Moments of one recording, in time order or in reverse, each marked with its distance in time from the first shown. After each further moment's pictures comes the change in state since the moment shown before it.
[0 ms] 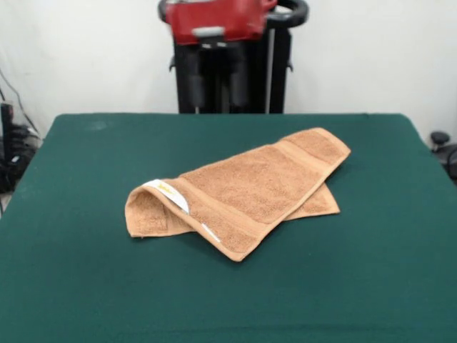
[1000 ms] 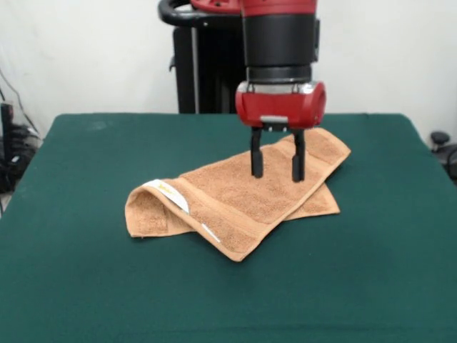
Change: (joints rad) arm 0.327 0.273 -0.323 -0.209 0.114 -0.071 0.000
